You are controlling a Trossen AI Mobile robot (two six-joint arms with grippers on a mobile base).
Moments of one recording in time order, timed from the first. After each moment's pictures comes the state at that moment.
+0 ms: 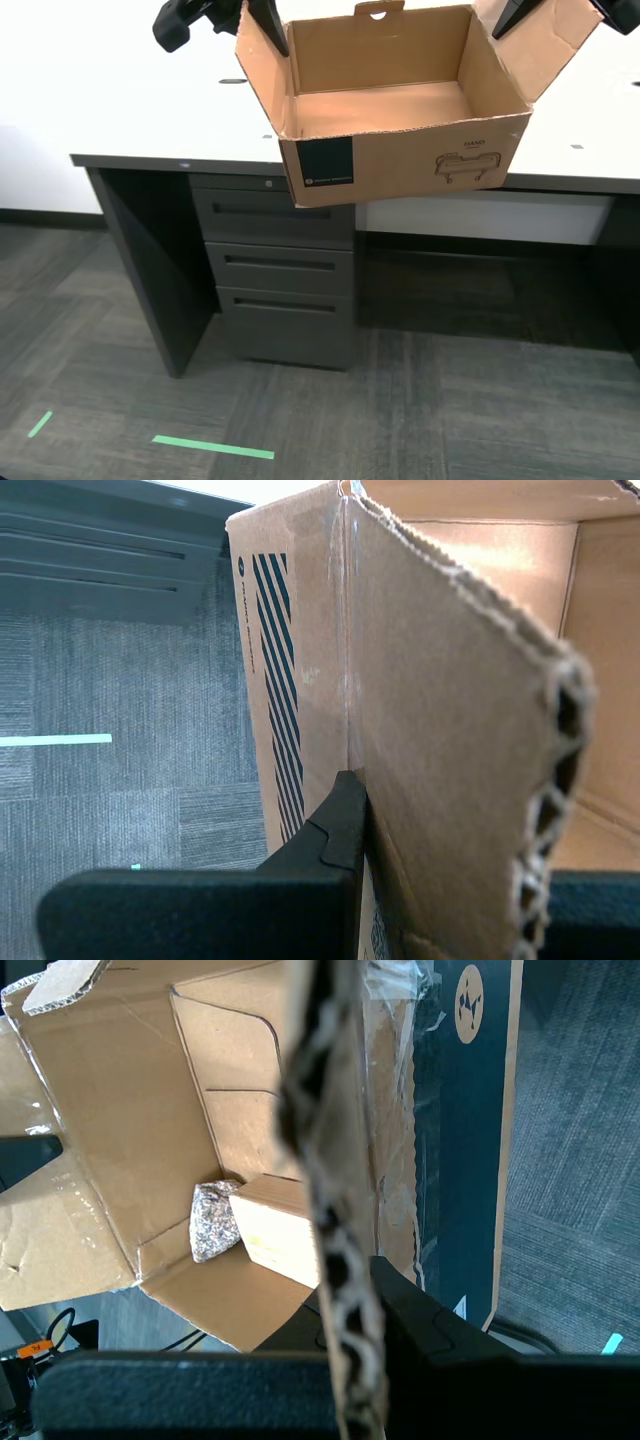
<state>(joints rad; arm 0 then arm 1) 0.16 1.67 1.46 -1.00 -0.62 0.20 -0.57 1.72 1.45 -0.68 0.24 -0.51</state>
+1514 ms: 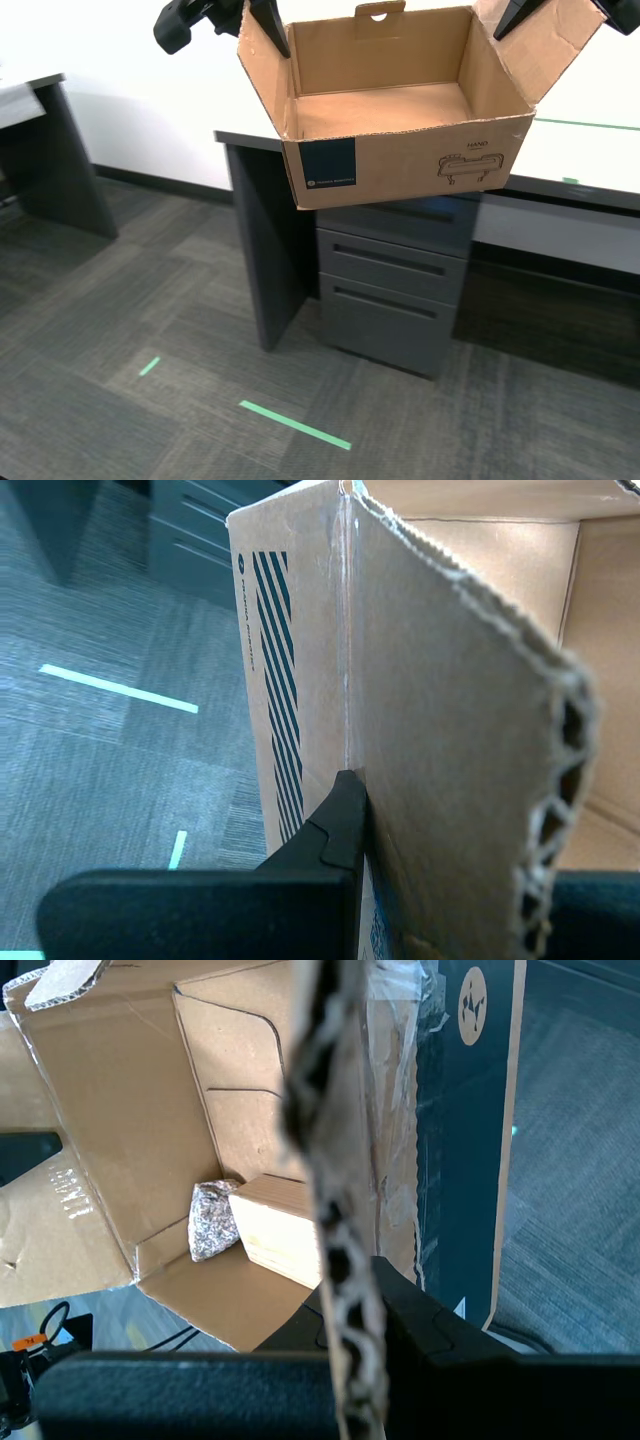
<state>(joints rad) 0.16 1.67 1.46 -1.01 -0.62 0.17 -0.57 1.72 1.45 -0.69 0.25 -0.54</state>
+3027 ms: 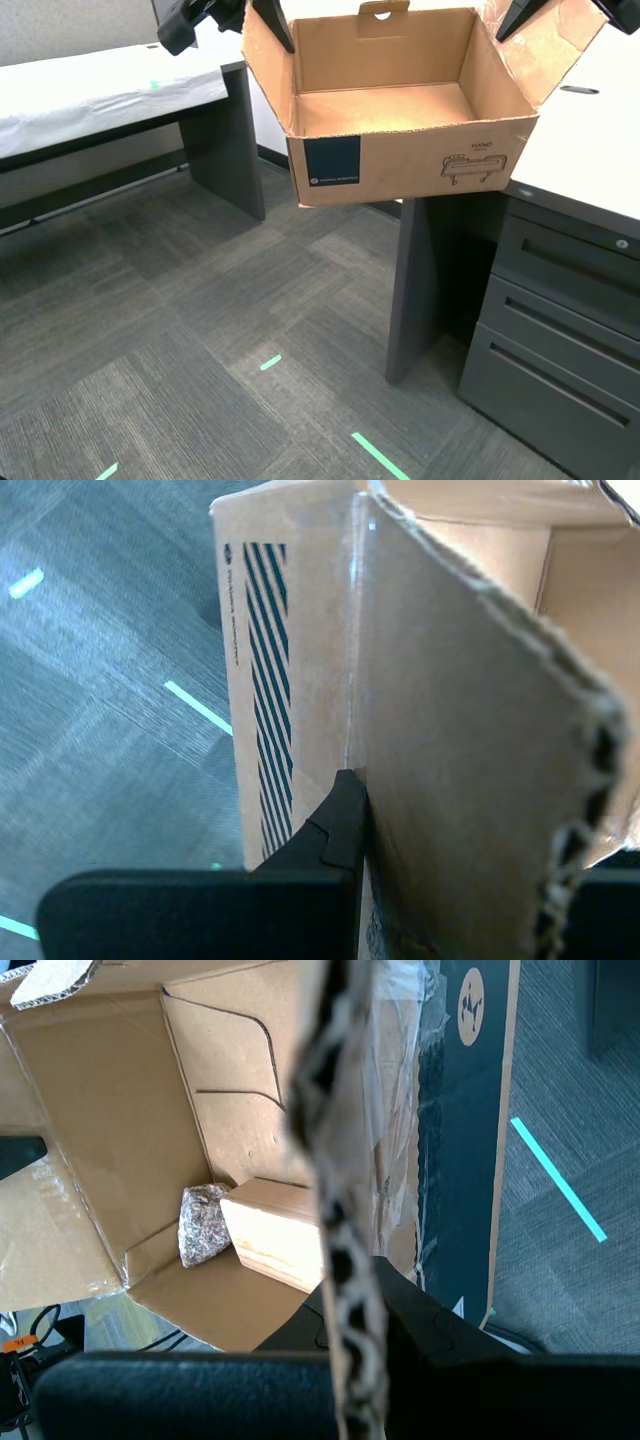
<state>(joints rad) 0.16 1.67 1.46 -1.01 -0.61 0.16 -0.57 1.72 1.45 -0.68 0.31 -0.61</state>
